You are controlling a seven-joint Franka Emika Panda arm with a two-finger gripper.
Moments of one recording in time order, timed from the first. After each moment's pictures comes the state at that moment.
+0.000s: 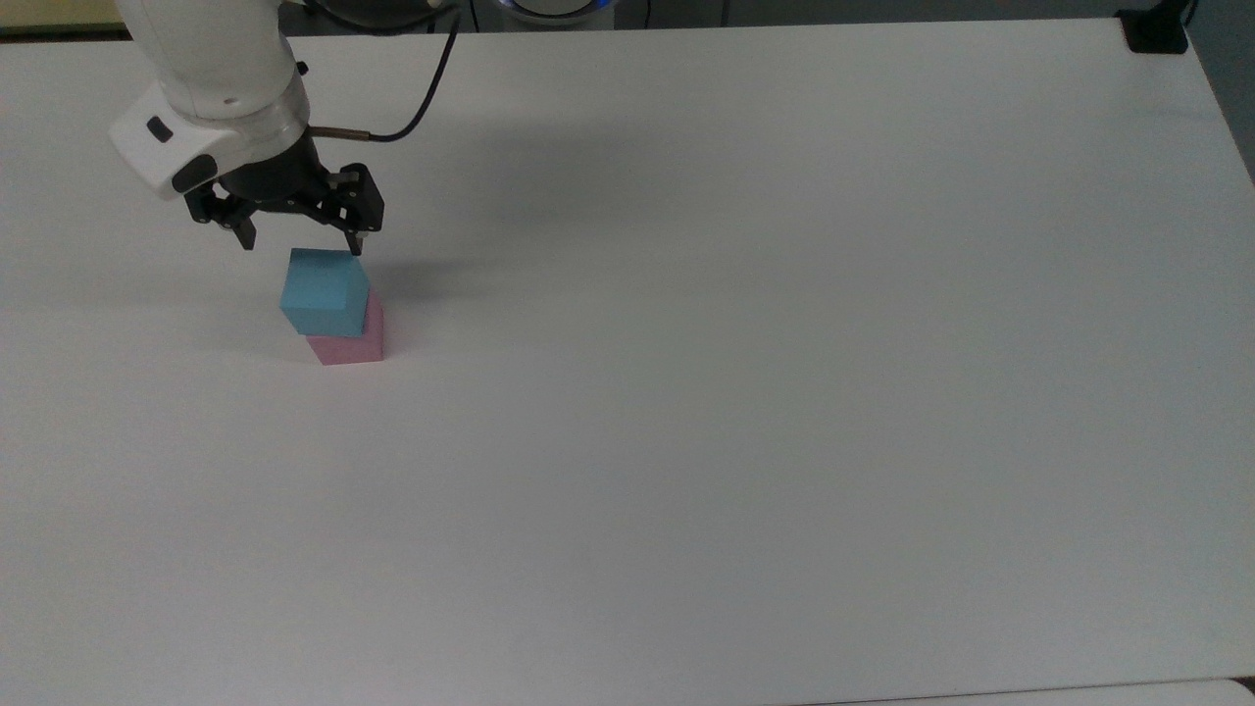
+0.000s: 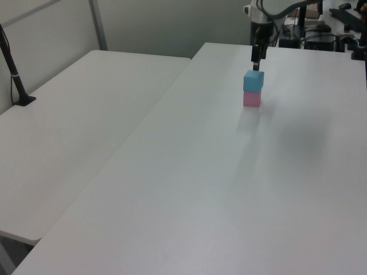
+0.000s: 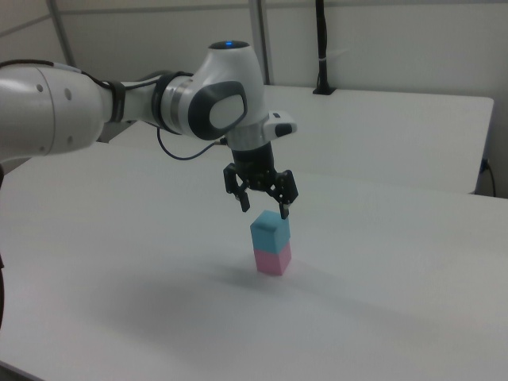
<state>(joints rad) -0.15 0.32 -0.10 -1.60 -0.04 1.97 -0.25</state>
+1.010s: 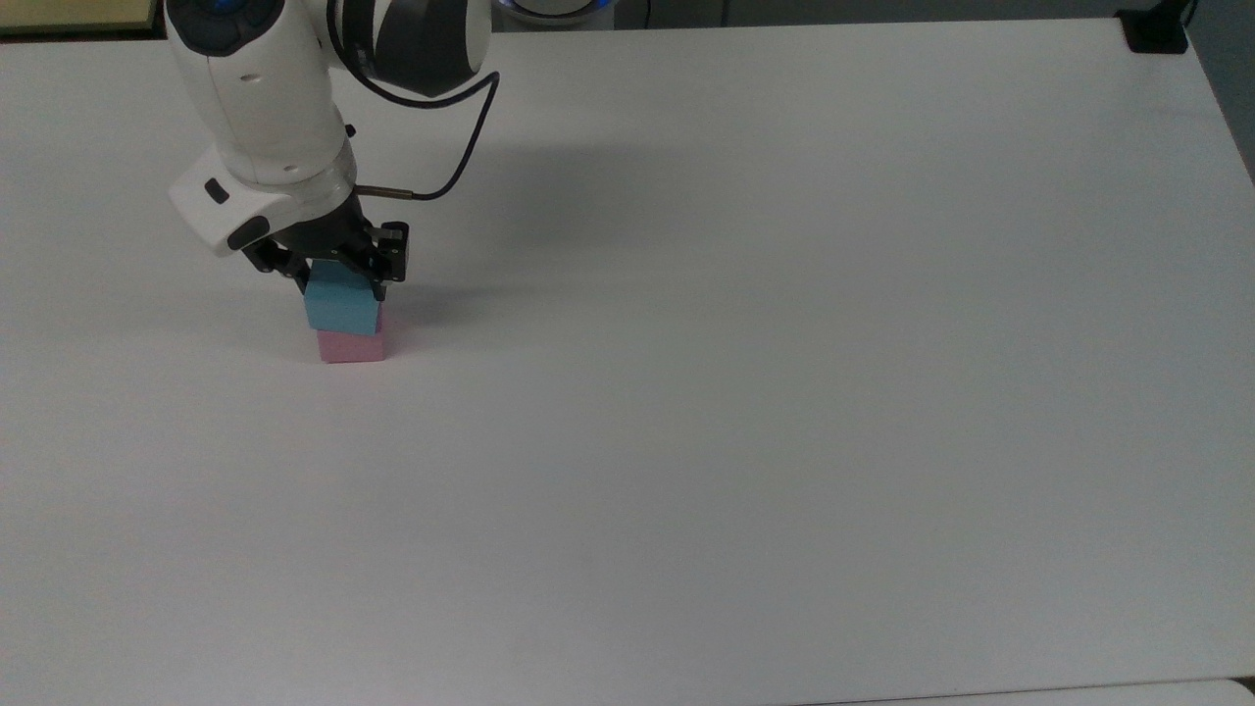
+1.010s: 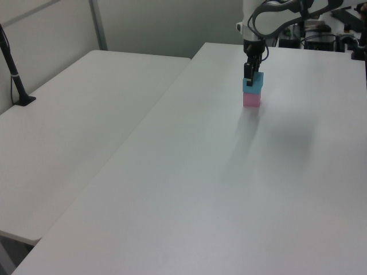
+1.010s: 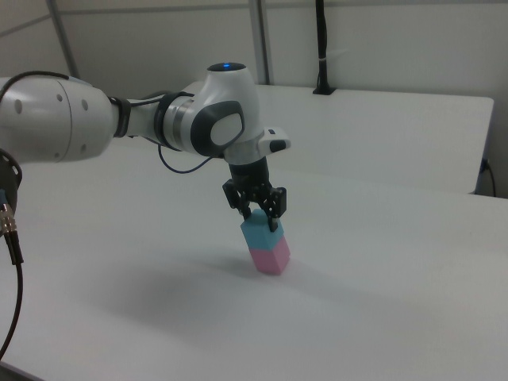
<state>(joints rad) -0.12 0.39 -0.09 -1.62 -0.05 2.04 -0.17</state>
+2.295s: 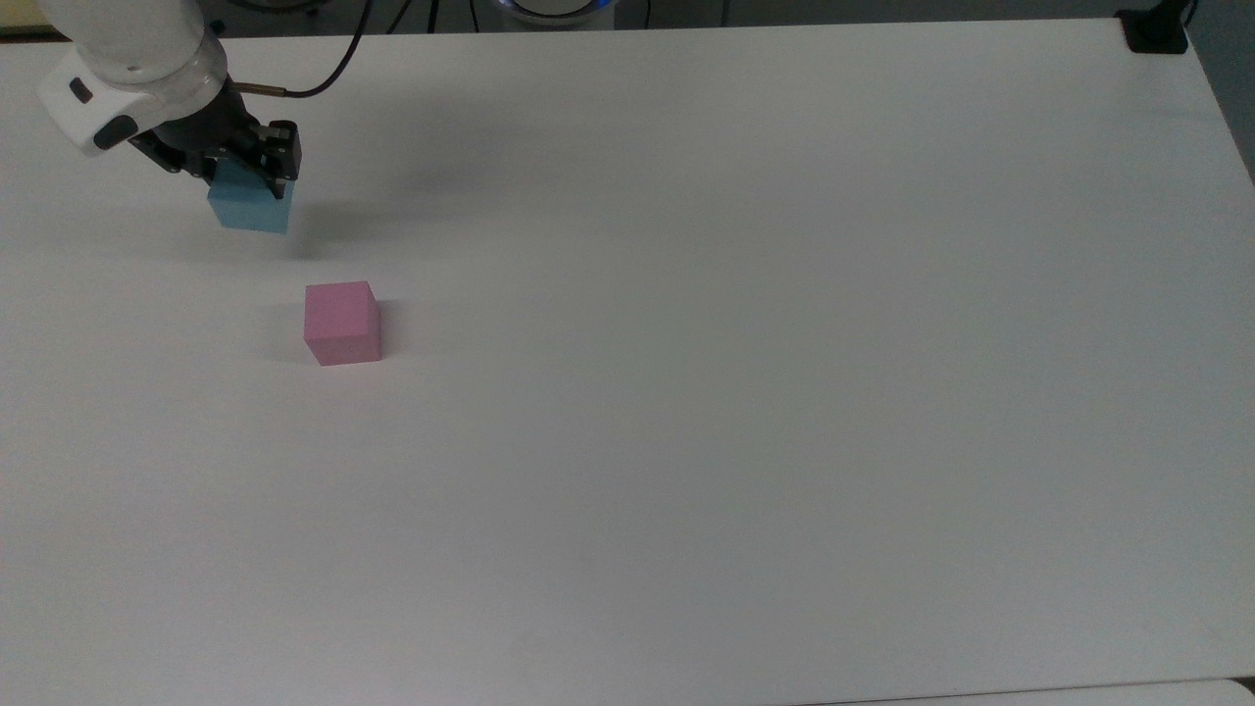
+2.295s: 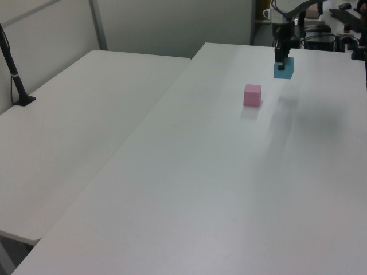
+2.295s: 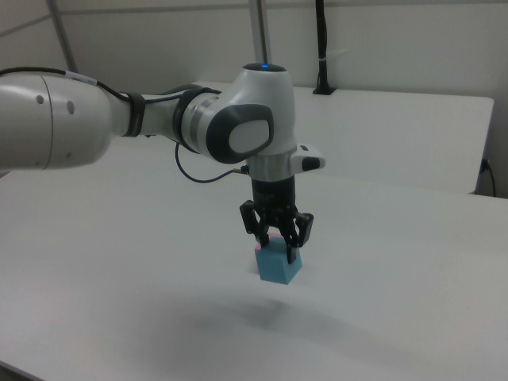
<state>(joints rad) -0.29 0.27 -0.10 -1.69 -0.05 1.88 -0.35</state>
